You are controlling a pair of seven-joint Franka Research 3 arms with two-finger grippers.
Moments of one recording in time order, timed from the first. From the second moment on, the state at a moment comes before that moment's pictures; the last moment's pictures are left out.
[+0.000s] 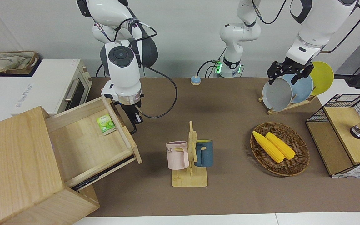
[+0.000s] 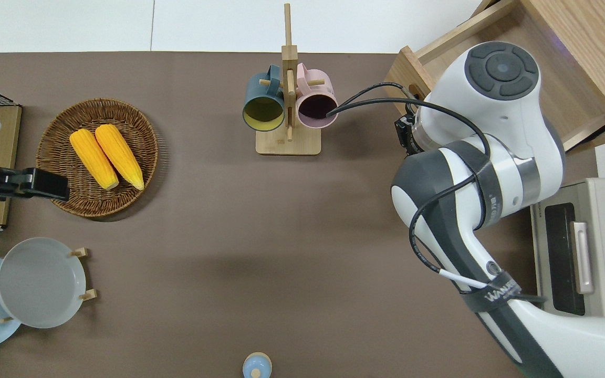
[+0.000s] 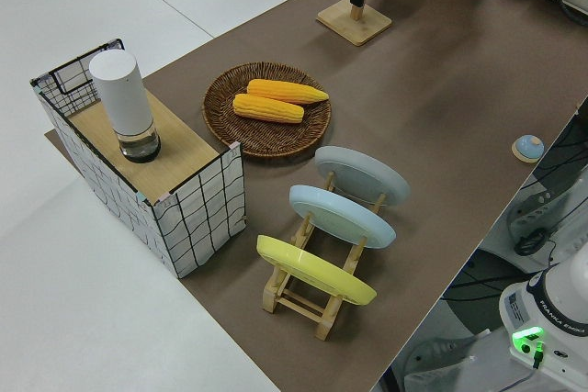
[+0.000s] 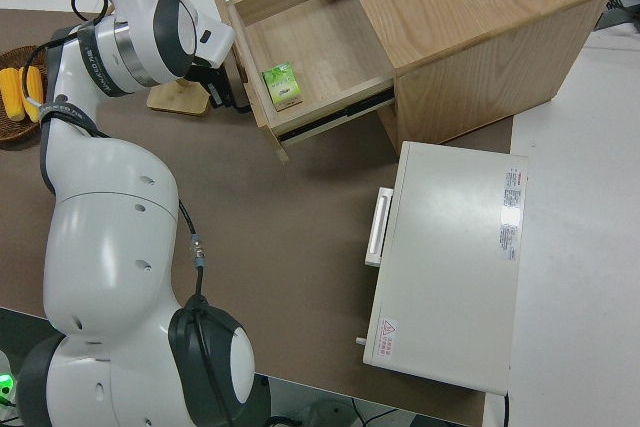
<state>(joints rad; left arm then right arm) 0.03 0.04 -0.06 -1.51 0.00 1.52 0.02 0.13 0.38 0.18 -1.42 -0.13 1.77 1.33</state>
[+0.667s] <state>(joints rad) 0.03 0.04 -0.06 -1.51 0.00 1.52 0.02 0.03 0.43 0.18 -1.36 -0.13 1.78 1.23</state>
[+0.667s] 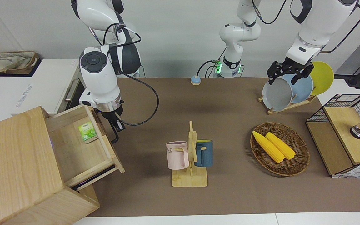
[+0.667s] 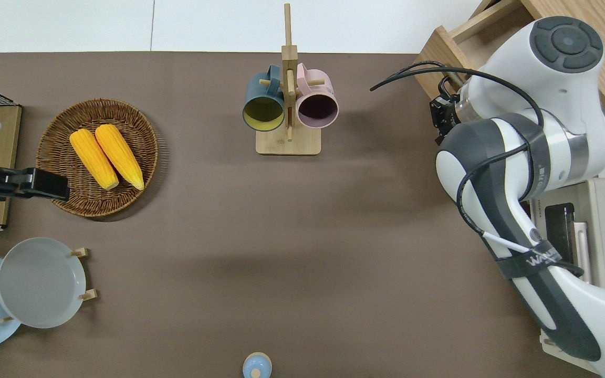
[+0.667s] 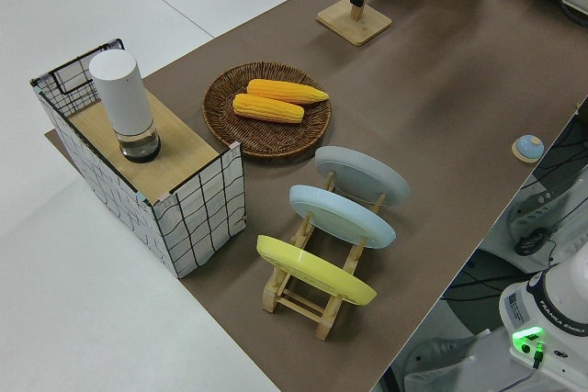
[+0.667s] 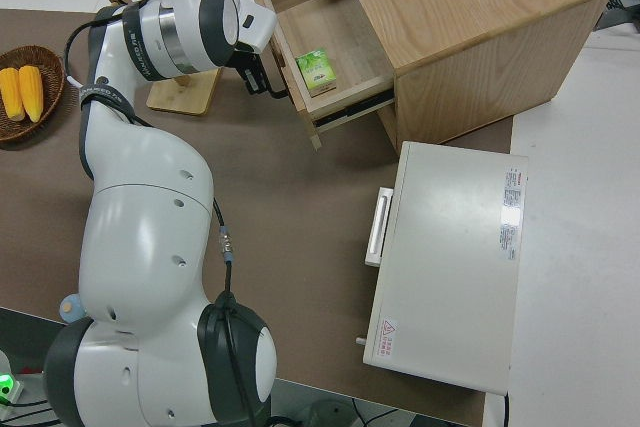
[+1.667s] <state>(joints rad) 0.03 0.04 -0.06 -1.51 0.00 1.52 0.02 -0.10 0.46 0.19 -1.31 -0.13 1.83 1.09</state>
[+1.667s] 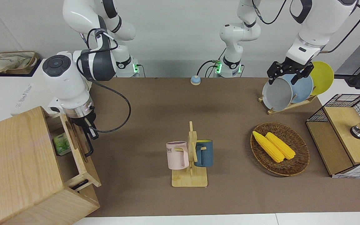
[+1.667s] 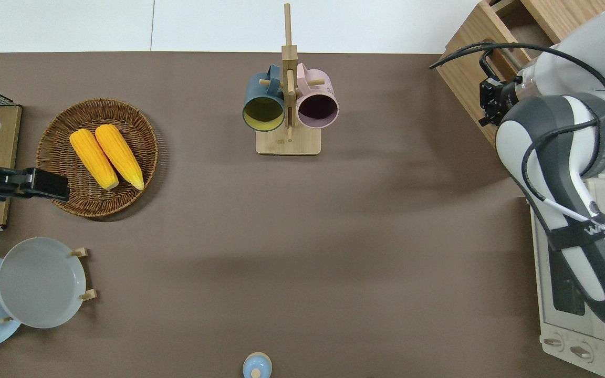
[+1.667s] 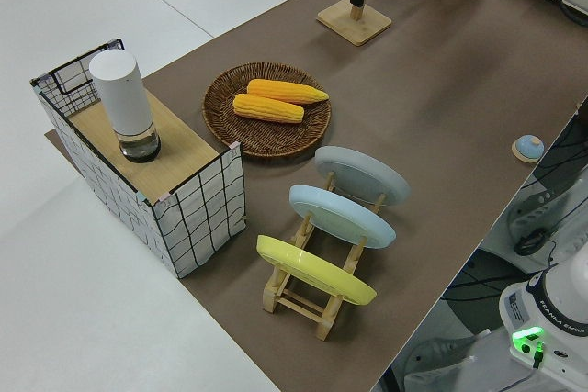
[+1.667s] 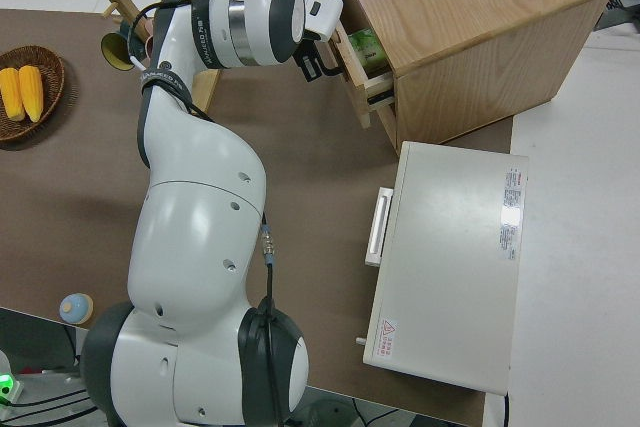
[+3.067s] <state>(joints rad) 0.03 0.04 -0.06 -1.51 0.00 1.52 0.02 -0.20 0.48 0.22 -1.28 -0.13 1.87 0.99</state>
